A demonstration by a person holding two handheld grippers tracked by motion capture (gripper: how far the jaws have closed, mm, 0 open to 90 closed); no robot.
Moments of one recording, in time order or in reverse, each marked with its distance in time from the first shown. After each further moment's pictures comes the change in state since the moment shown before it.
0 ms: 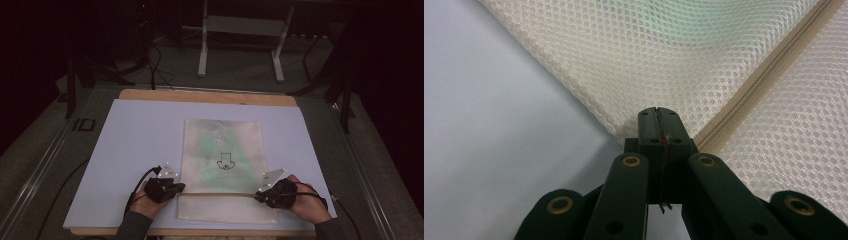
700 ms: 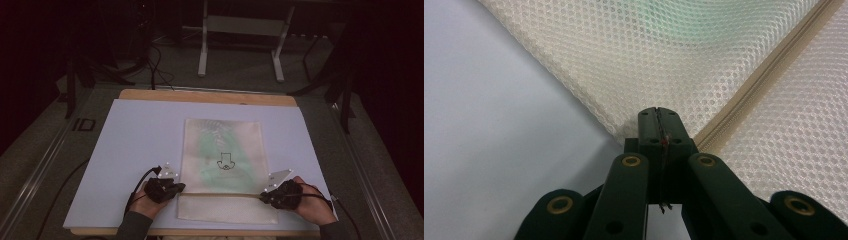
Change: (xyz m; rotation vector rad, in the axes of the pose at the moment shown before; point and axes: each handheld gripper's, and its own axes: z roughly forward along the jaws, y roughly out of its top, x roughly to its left) left arm 0.000 0.000 0.000 0.000 0.002 0.004; right arm -0.004 -0.013 -0.004 0.004 0.003 0.026
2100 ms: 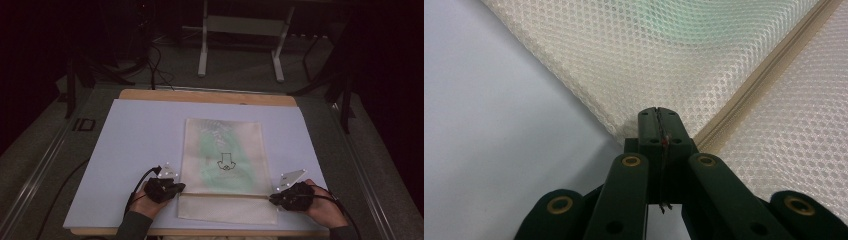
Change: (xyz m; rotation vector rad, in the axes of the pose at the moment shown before) left arm 0.000 0.000 0.000 -0.001 -0.002 -0.002; right arm -0.010 -0.032 -0.008 -0.014 0.021 0.093
